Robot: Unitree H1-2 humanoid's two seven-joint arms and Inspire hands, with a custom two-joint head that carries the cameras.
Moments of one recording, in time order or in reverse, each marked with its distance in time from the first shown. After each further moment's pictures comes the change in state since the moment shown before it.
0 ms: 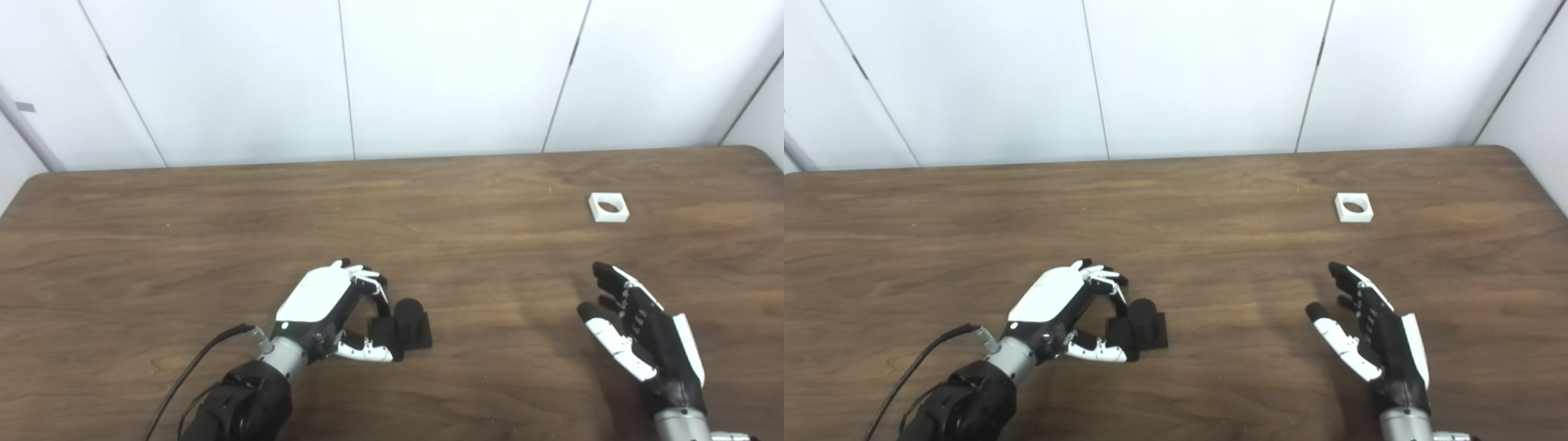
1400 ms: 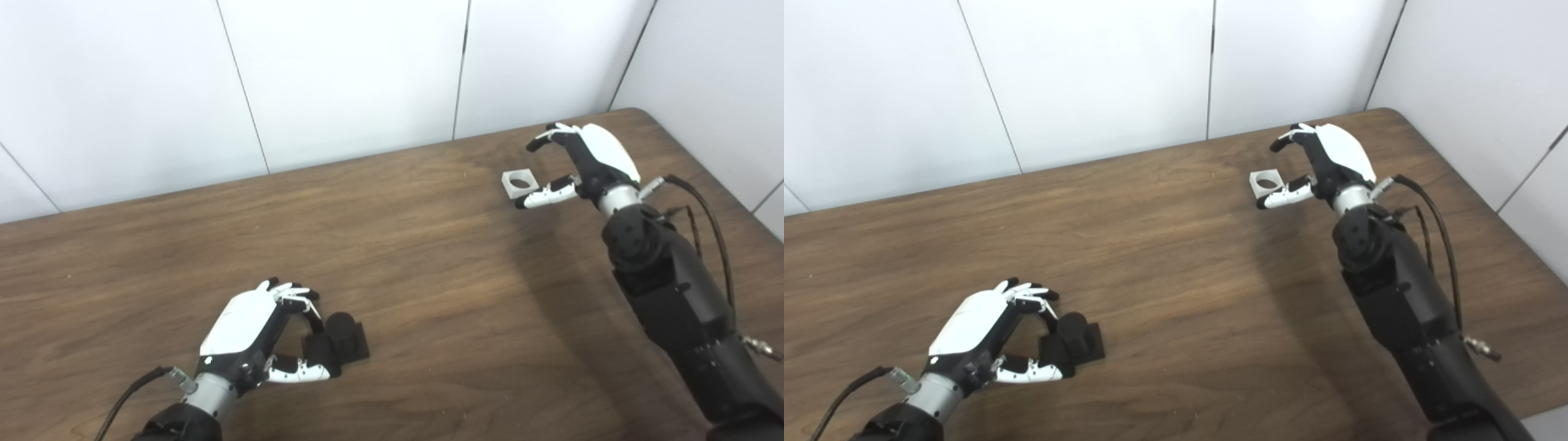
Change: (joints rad) left arm -0.003 0.043 0.023 0.001 -0.041 -0.066 -0.012; right arm -0.588 -0.394 0.110 0.334 -0.528 0.353 0.288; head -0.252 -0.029
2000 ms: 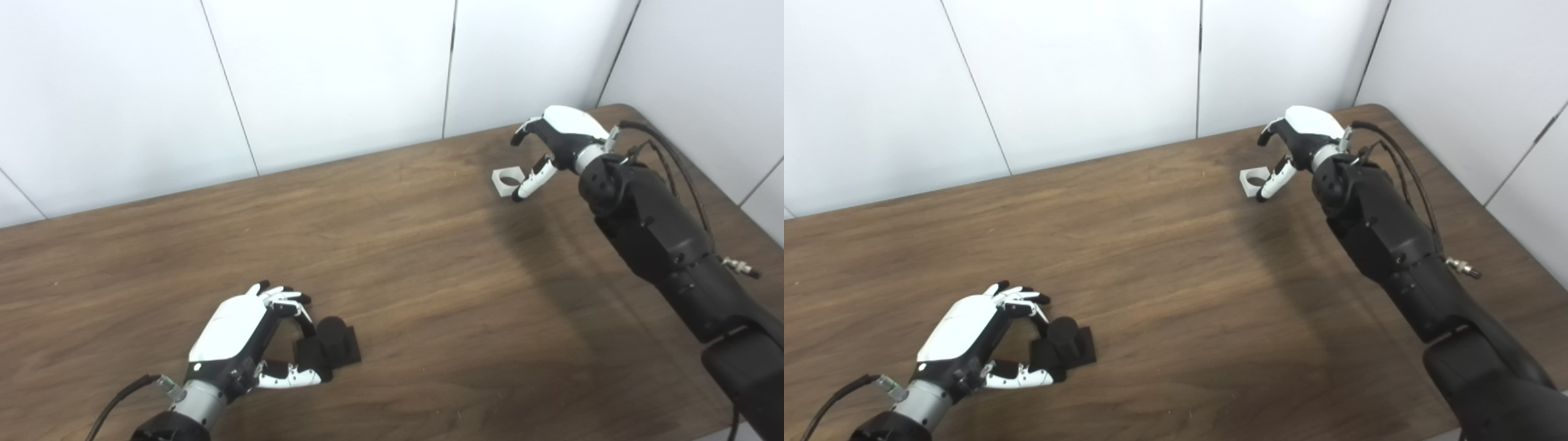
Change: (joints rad) left arm 0.002 0.009 0.007 0.003 -0.005 -0.023 0.001; right arm -0.187 -0.100 0.154 0.222 -0.111 -0.001 0.172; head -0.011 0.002
